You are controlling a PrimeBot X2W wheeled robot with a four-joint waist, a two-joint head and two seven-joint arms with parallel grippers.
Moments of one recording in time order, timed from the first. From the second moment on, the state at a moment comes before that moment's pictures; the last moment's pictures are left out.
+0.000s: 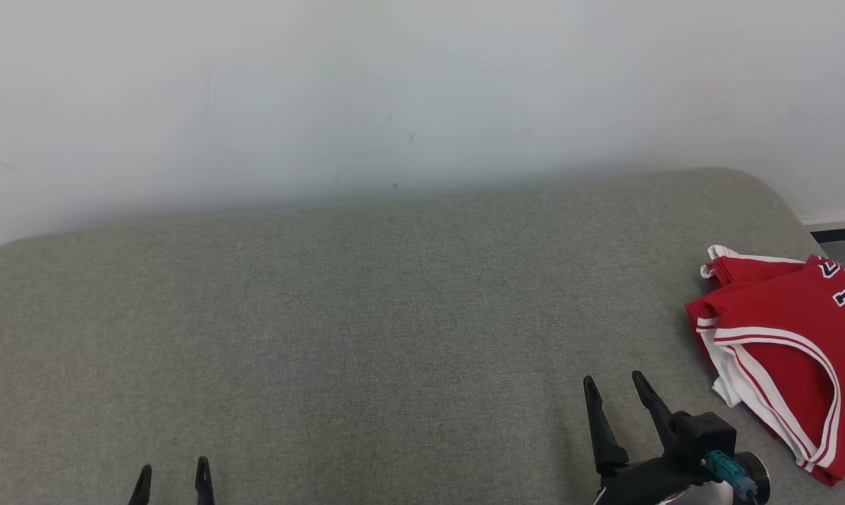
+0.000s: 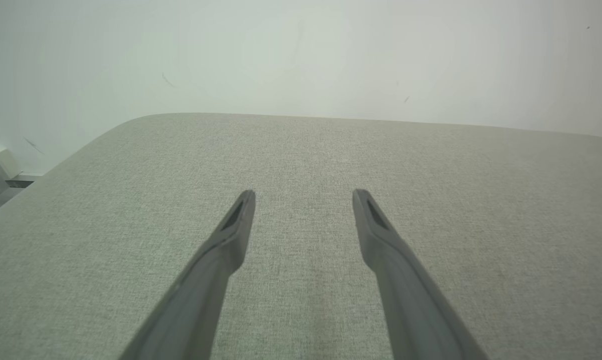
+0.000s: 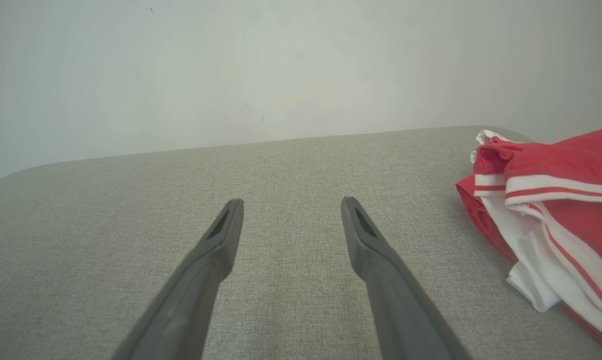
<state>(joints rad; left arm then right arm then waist) 0.08 0.05 0.09 0.27 -0.13 -0.08 -0.26 -0.15 -0.05 0.02 0.48 0.09 0.13 -0.26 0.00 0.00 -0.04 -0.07</state>
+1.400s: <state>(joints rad) 0.04 0.04 0.10 0.30 -0.64 -0.11 -0.13 -0.10 -0.05 -0.02 0.44 0.62 0.13 -0.13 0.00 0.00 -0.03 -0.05</state>
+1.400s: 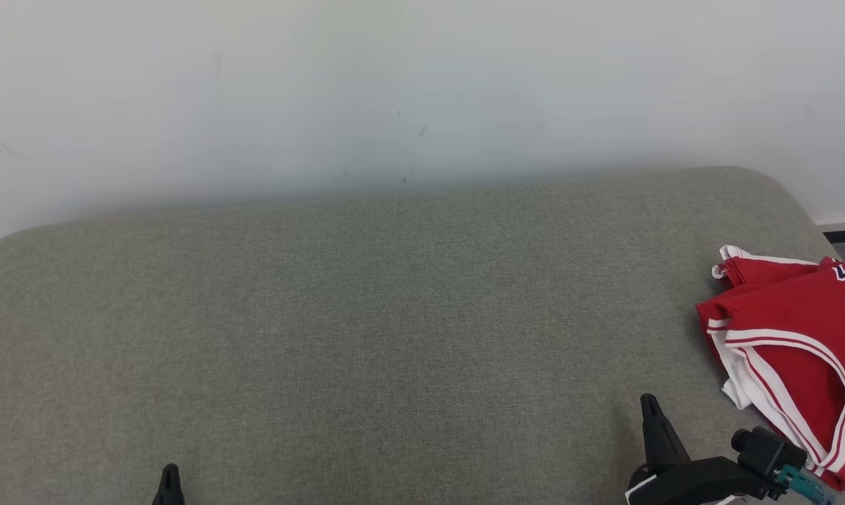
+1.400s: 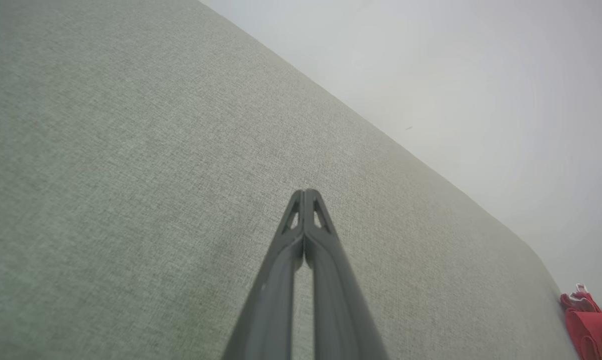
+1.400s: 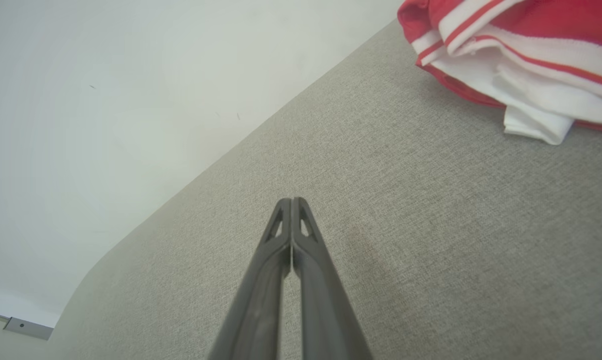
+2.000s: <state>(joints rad) 0.00 0.04 0.10 0.29 -0.91 -0.11 -0.06 -0.10 -0.05 -0.05 0.39 0.89 0.13 -0.06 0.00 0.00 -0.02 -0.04</state>
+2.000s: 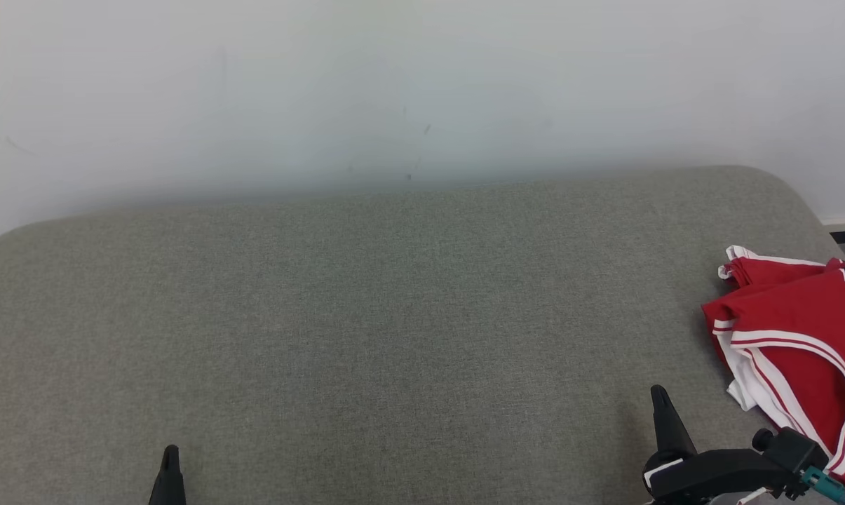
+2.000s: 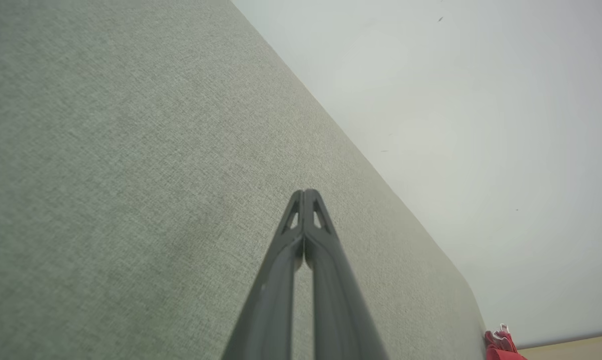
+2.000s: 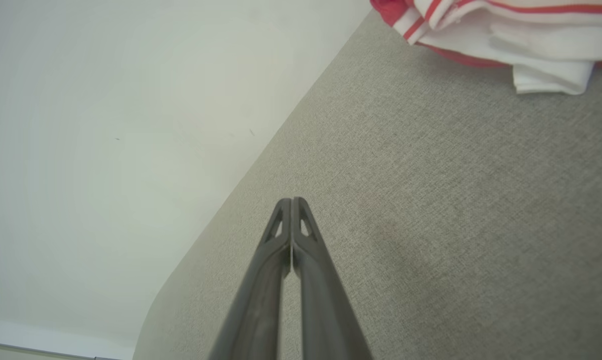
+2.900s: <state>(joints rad) -0.04 0.04 0.11 0.27 -1.20 -0.12 0.01 -0.10 -0.05 -0.08 0.33 1.19 0.13 0.01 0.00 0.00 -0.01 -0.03</state>
